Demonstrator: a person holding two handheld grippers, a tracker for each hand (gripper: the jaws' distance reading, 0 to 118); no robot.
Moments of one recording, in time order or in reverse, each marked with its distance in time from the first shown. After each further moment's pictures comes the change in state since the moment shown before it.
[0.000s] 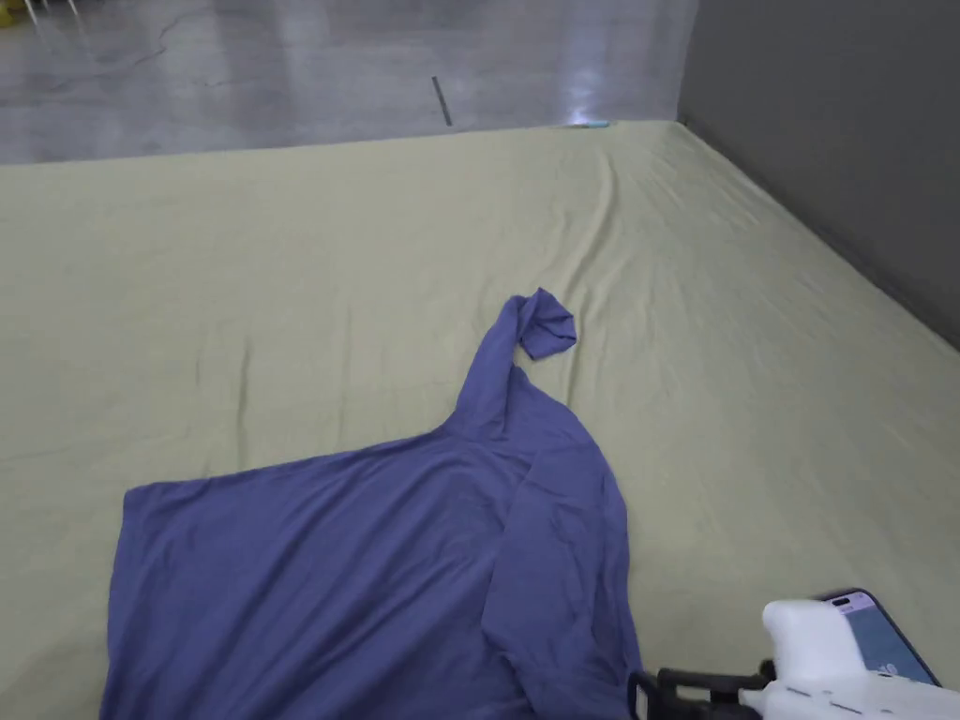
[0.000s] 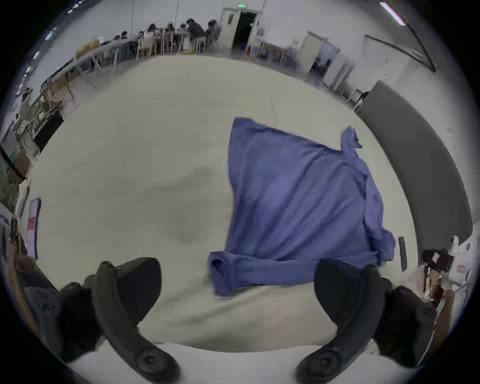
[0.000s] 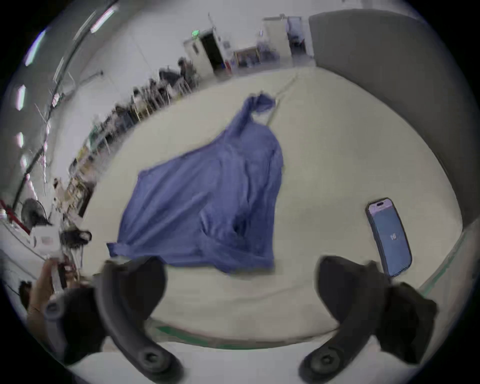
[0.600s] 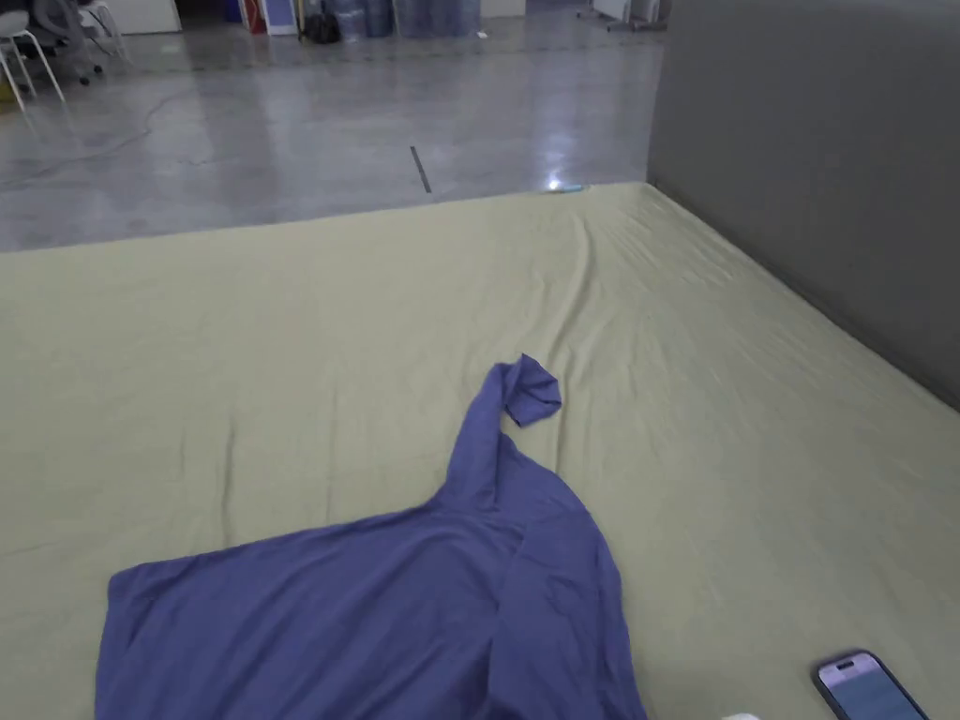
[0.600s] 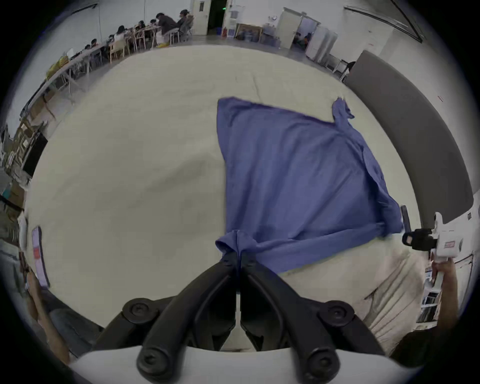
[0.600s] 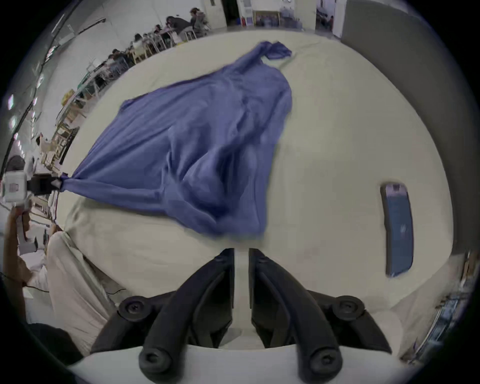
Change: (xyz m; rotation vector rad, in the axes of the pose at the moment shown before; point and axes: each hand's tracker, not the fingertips) left arm -0.025 0.014 -0.035 -0.156 0.000 -0.140; right arm 0.016 -0.022 -0.073 -0.371 -0.150 0.160
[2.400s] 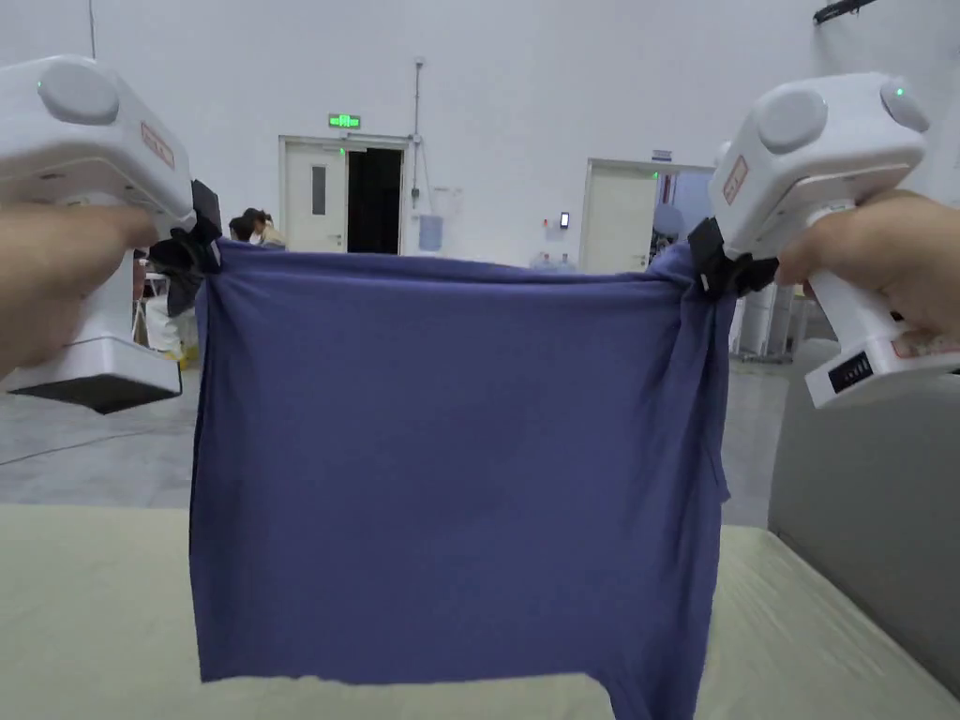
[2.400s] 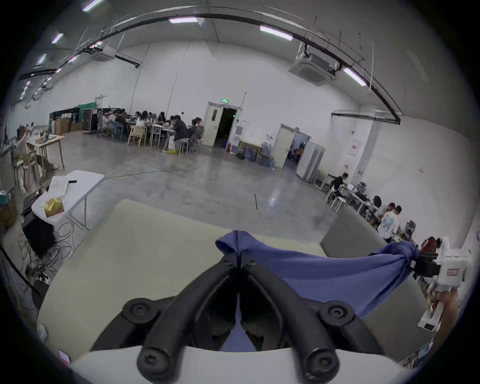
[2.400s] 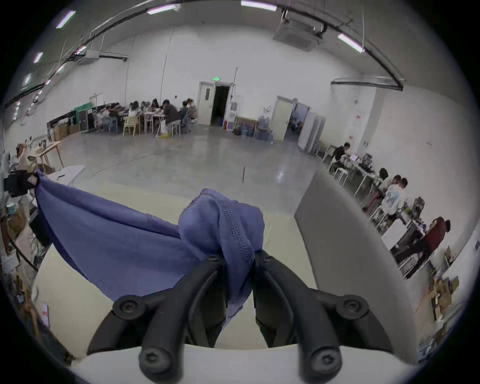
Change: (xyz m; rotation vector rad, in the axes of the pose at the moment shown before) left arm 0.131 0.559 0.319 0.762 -0.054 0.116; right arm -0.059 0.599 0.402 0.681 -0.314 0.173
